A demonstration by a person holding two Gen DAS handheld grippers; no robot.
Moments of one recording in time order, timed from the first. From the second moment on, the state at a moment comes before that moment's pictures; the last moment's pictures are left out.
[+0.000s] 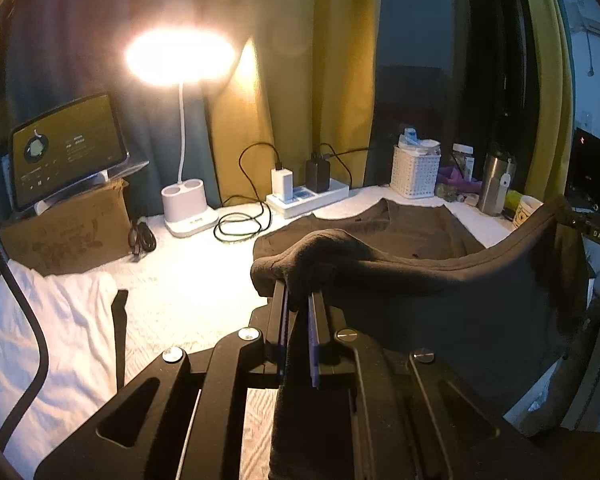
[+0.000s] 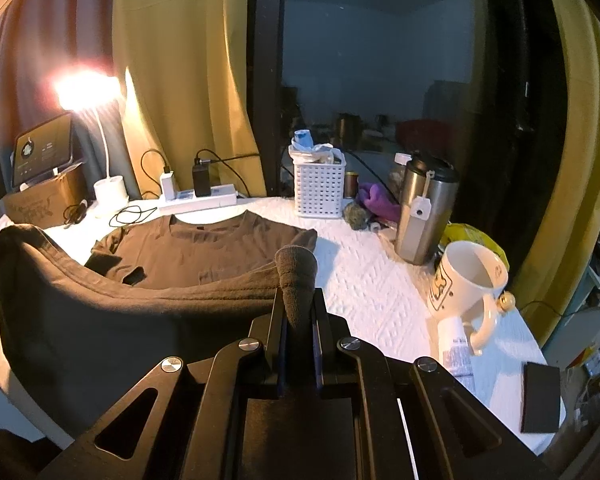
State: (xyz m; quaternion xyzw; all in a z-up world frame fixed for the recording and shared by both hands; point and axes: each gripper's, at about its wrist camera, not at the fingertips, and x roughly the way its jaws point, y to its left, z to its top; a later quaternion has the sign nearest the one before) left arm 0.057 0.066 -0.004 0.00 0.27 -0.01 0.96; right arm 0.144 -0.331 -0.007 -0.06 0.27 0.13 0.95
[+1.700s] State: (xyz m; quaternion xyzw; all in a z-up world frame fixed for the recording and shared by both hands) left arm 0.202 0.076 -0.089 -0.06 0.40 -0.05 0.91; right arm 0.249 -0.314 -0.011 -0.08 0.30 0.14 0.94
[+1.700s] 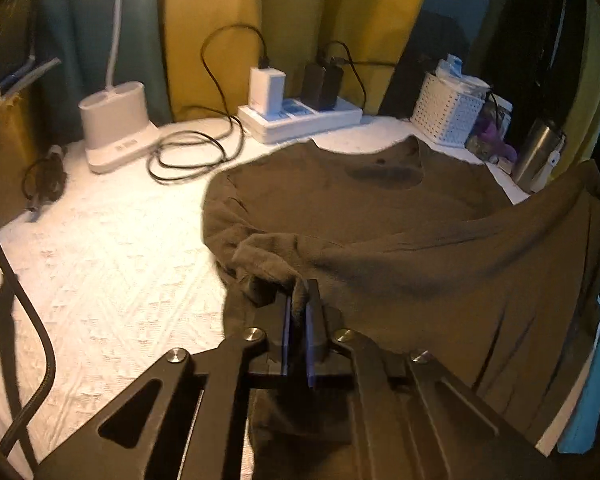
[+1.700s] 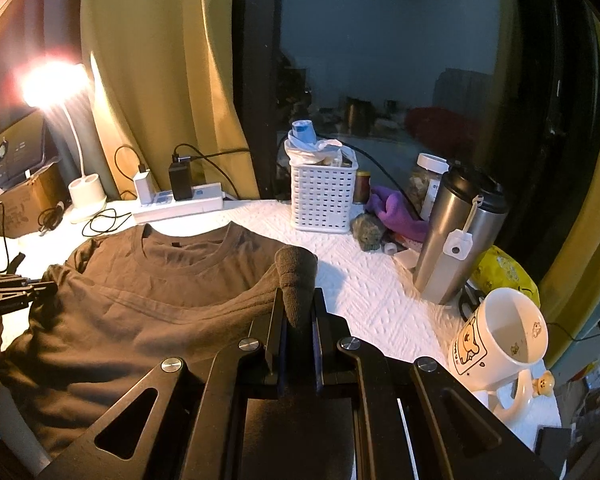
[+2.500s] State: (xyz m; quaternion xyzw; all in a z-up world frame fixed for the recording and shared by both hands) left arm 0.213 0.102 -0.012 -0.03 0.29 0.01 0.96; right arm 0.318 -0.291 -0.003 -0.09 0.29 0.15 0.94
